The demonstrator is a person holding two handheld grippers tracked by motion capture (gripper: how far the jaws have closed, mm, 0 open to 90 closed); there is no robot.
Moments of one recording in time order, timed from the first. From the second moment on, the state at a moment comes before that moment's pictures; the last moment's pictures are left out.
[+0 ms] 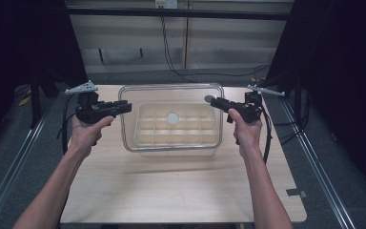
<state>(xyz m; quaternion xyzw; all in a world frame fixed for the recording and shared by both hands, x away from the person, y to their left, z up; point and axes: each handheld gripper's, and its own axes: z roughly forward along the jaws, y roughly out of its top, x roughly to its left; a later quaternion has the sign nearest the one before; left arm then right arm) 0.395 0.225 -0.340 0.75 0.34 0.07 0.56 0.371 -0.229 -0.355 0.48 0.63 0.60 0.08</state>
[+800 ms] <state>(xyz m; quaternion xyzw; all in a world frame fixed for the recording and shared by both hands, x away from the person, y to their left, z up) 0.423 0.213 -0.354 0.76 0.37 0.06 0.53 0.392 -0.233 -0.366 0.52 0.63 0.57 0.08</state>
